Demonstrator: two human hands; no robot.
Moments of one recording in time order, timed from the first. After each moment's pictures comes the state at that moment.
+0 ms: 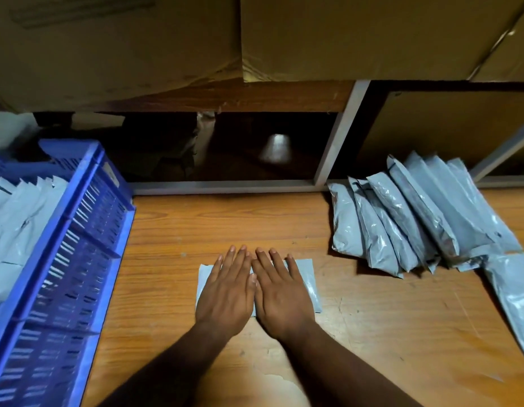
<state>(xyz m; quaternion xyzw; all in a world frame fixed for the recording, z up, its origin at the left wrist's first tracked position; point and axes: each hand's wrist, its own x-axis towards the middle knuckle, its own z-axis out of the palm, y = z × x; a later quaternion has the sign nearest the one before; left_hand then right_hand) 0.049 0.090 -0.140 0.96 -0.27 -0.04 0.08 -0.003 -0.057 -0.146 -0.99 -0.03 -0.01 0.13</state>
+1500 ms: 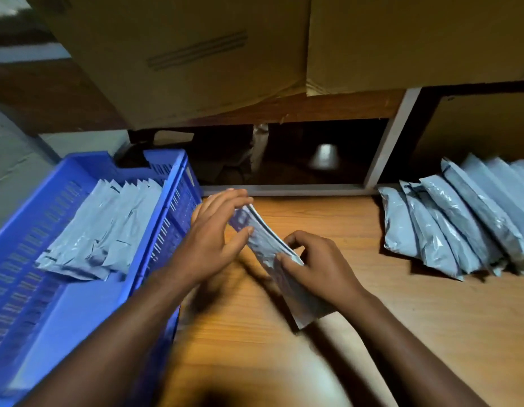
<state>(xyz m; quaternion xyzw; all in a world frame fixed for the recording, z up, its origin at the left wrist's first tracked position) 0.092 0.207 0.027 0.89 -0.33 0.13 0.30 0.012 -0.022 -0.009 -0.90 -0.04 -0.04 0.43</state>
